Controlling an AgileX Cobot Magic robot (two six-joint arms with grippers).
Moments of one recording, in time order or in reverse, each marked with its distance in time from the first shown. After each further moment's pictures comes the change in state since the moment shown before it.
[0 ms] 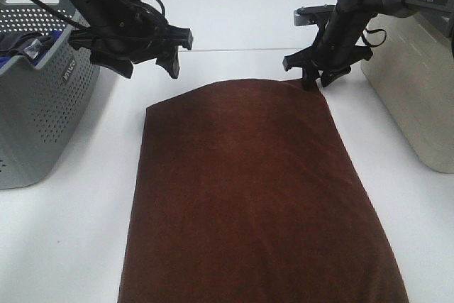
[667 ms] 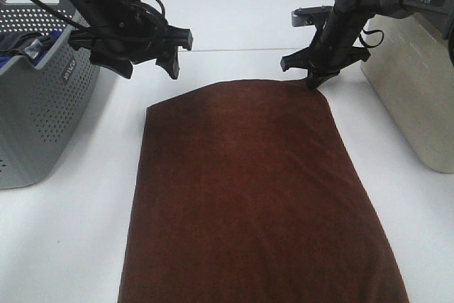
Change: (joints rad) left arm 0.000 0.000 0.000 0.000 0.004 0.000; right arm 0.001 0.006 -0.011 0.010 0.021 -0.002
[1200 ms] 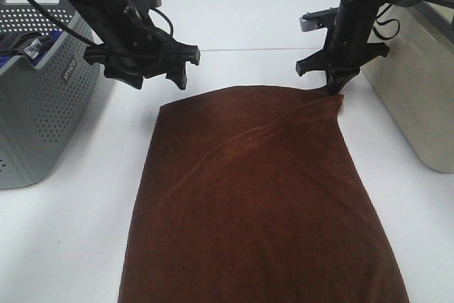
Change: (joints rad) left arm 0.000 0.095 -0.007 -0.001 -0.108 -0.001; right arm -0.001 -0.047 -0.012 -0.113 0.212 0.000
